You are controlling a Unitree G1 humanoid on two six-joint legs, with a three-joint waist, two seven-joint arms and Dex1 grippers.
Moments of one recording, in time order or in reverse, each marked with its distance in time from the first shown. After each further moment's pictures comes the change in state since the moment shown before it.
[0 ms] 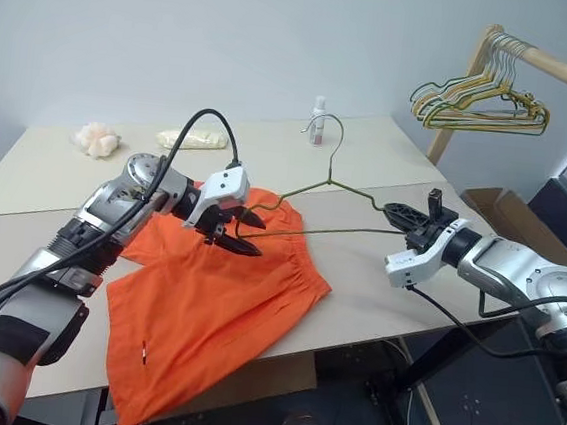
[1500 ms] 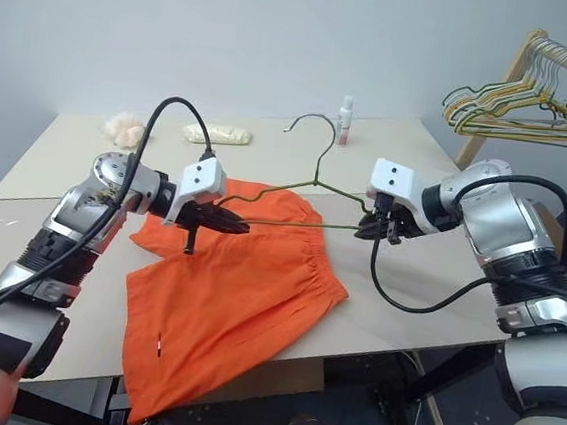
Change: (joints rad) left arm 0.102 0.071 0.123 -0.131 -0.001 -0.022 0.035; right arm -0.396 0.233 0.096 0.081 0.993 1.052 1.395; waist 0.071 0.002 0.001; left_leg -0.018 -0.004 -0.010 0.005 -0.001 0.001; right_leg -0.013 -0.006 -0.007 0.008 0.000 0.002
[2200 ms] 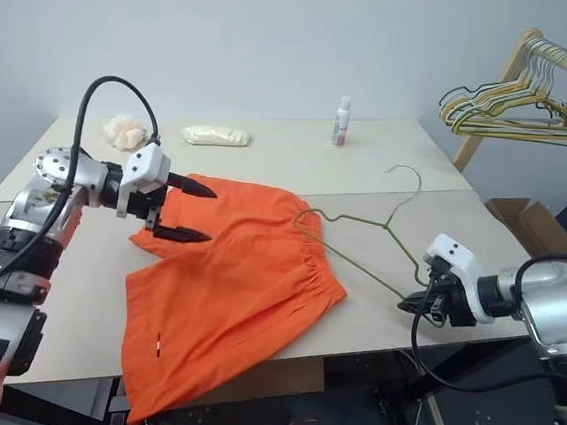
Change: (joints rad) left arm 0.110 0.086 0.178 0.116 -0.127 -0.276 -0.172; right arm 0.554 -0.182 -0.325 -0.270 0.196 0.554 -0.091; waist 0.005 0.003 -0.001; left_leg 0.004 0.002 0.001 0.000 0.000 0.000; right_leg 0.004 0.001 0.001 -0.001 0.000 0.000
